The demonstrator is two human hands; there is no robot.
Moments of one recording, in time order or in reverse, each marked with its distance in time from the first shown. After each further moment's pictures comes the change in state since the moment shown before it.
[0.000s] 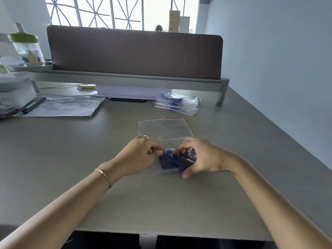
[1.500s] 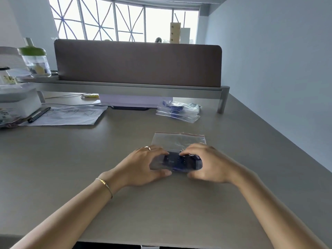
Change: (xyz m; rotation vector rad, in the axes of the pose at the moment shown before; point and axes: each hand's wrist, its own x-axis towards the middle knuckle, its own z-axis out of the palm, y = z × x) left_hand -0.005 -0.005 0.002 0.108 -0.115 0.038; right_hand -0.007 0.016 0.009 -0.077 0.164 -0.021
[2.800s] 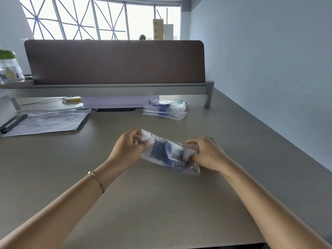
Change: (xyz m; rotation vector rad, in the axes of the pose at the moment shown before) left_hand 0.038 0.003 -0.006 -0.468 0.347 -0.362; right_hand 0.011 0.031 0.006 0.024 0.179 0.430
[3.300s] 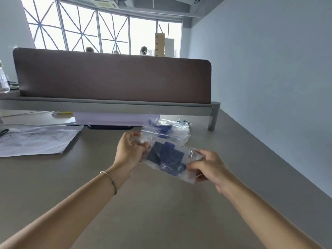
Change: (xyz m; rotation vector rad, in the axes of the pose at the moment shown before) left_hand 0.102 -0.005 0.023 -0.503 0.153 -0.301; right_hand 0.056 -0.026 -0.019 0.832 0.016 0.249
